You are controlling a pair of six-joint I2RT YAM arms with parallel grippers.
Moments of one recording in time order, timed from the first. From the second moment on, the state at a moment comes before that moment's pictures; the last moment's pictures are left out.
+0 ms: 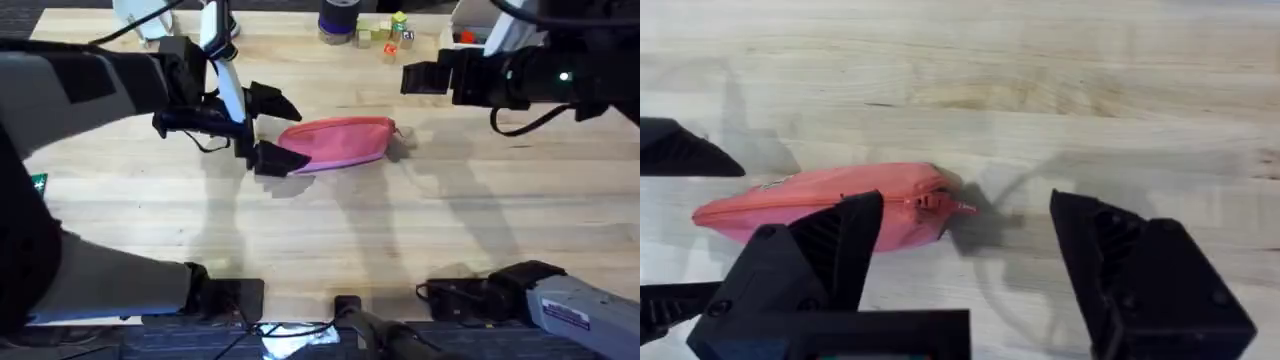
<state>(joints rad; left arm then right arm) 0.03 1.62 0.88 -0.68 1.10 1.18 0.25 1.19 1.02 -0.70 -0.03 0.25</state>
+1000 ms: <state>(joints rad) 0.03 1.00 1.06 -1.01 0.47 0.45 0.25 0.94 1.02 -0.87 -0.03 0.04</state>
